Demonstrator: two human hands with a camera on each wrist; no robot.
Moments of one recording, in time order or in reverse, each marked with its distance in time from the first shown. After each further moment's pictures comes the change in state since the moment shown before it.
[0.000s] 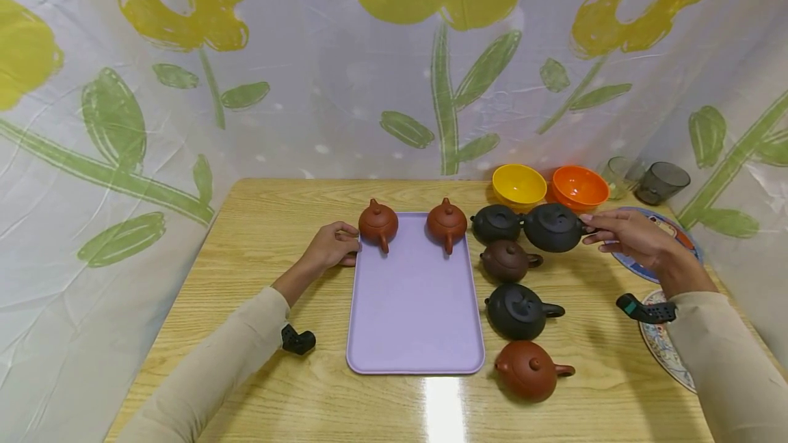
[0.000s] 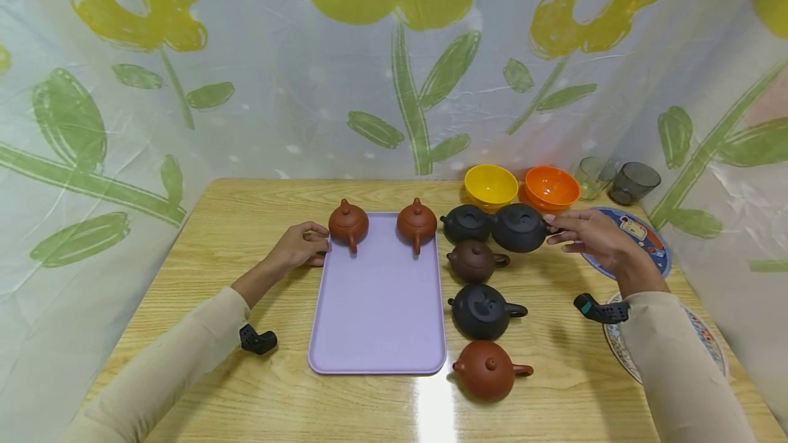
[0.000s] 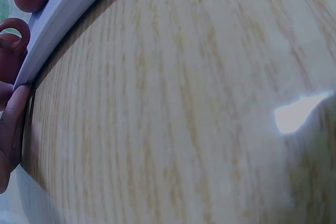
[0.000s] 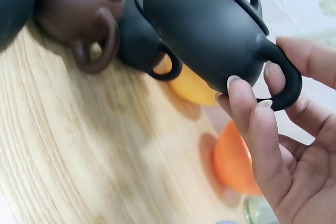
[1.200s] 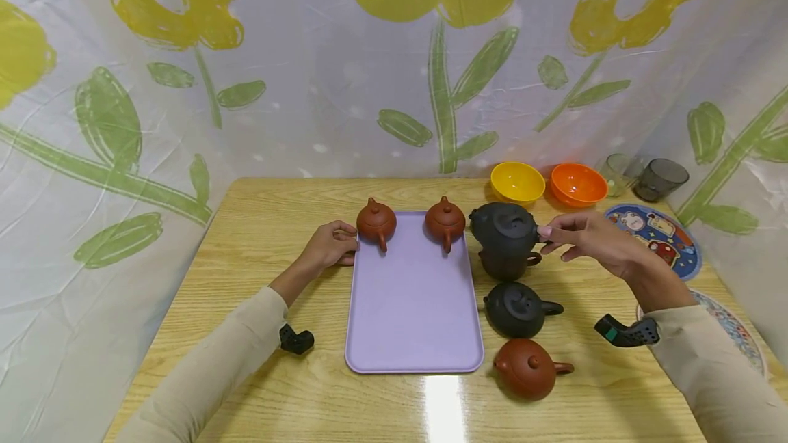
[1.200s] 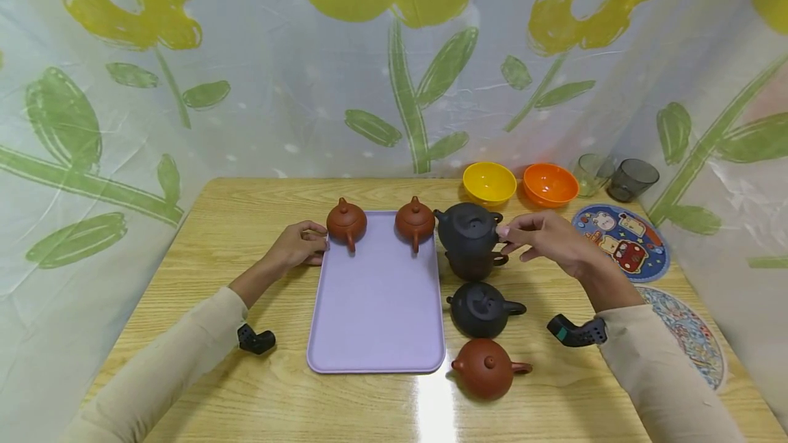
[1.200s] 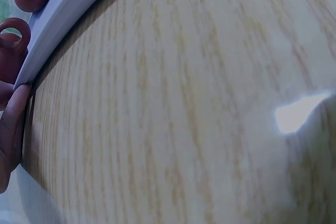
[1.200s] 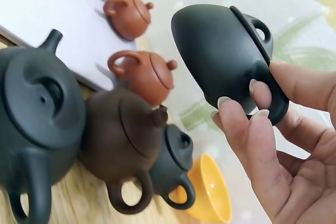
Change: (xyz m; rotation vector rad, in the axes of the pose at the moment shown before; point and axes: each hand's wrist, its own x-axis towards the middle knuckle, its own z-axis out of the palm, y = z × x) left_hand -0.002 0.003 -0.001 -0.015 -0.015 -0.002; right_hand -0.023 -0.049 0.076 -0.194 -0.072 -0.125
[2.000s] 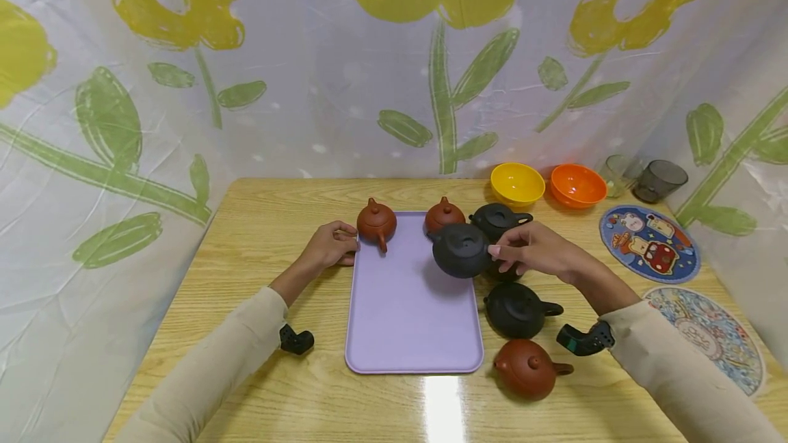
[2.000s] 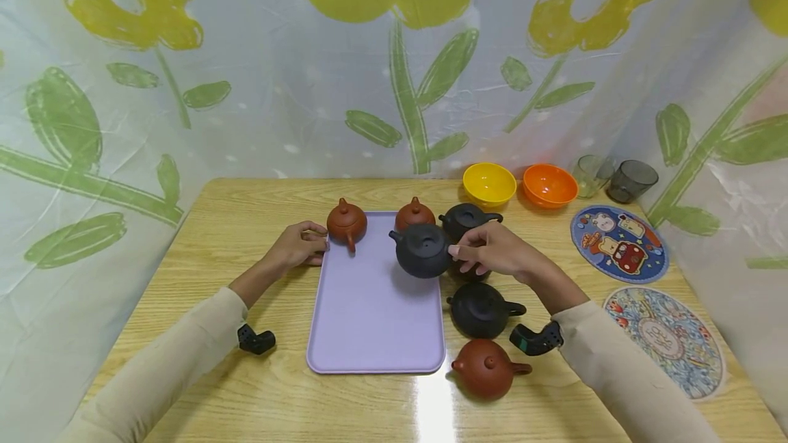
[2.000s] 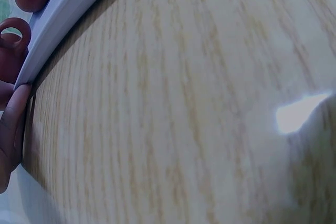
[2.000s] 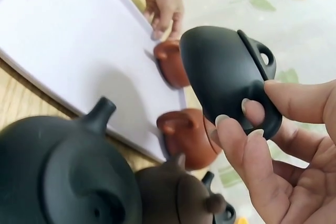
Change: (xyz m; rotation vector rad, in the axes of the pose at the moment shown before) left_hand 0.002 -0.002 -0.001 -0.008 -0.004 0.017; right_hand 0.027 -0.024 0.062 -0.132 -0.106 0.013
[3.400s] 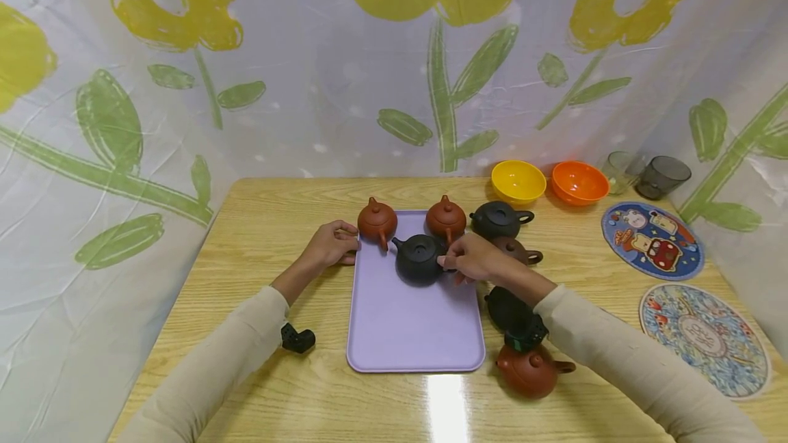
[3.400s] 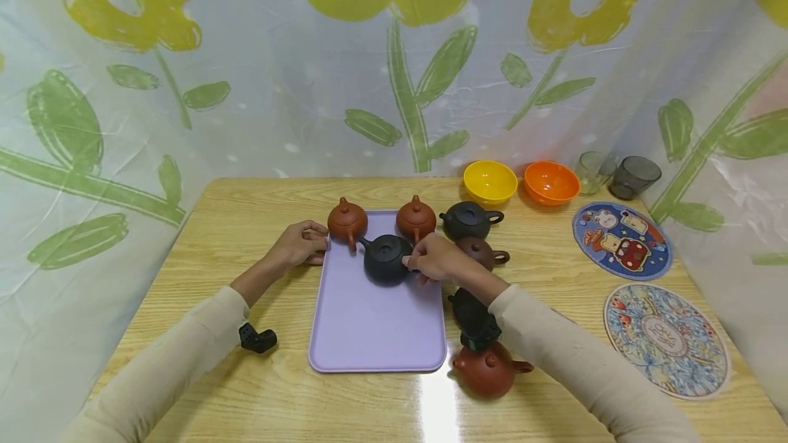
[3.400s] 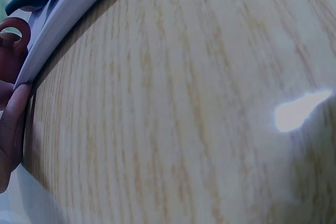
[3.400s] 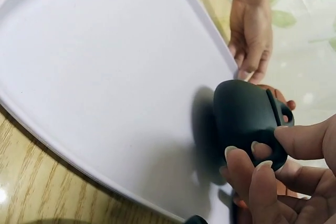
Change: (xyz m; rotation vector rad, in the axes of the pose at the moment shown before) left_hand 0.003 0.000 0.001 0.005 0.007 -0.020; right_hand 0.062 -0.013 0.073 -0.049 0.001 0.101
